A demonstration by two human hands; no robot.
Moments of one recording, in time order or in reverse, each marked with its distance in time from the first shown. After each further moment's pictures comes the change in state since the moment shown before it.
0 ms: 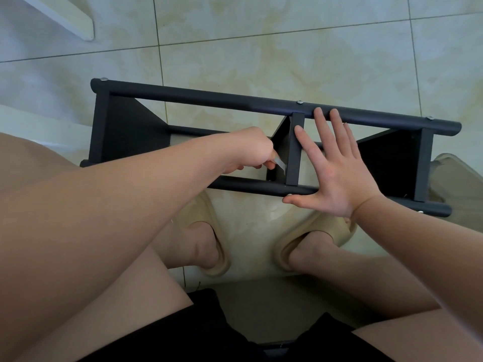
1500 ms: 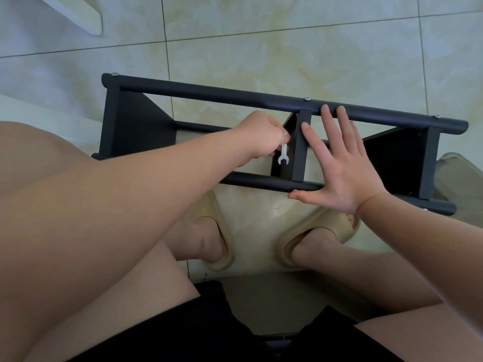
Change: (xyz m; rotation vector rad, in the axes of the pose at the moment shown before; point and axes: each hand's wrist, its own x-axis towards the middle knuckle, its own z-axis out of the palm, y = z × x) left_hand 0.001 0.003 0.000 -0.243 0.181 0.090; right_hand 0.000 0.002 0.003 0.016 0.016 -0.006
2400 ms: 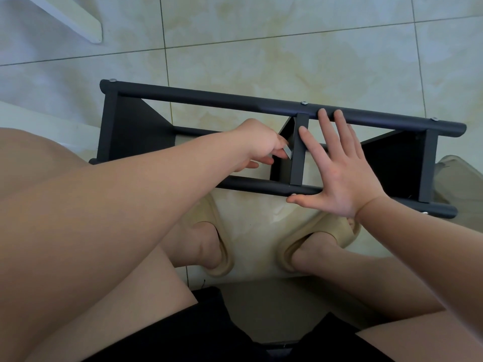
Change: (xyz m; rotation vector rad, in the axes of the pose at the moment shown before) left_hand -0.006 0.004 -0.001 -0.079 -0.078 -0.161; right_hand -0.001 -0.001 0.000 0.004 0.013 -0.011
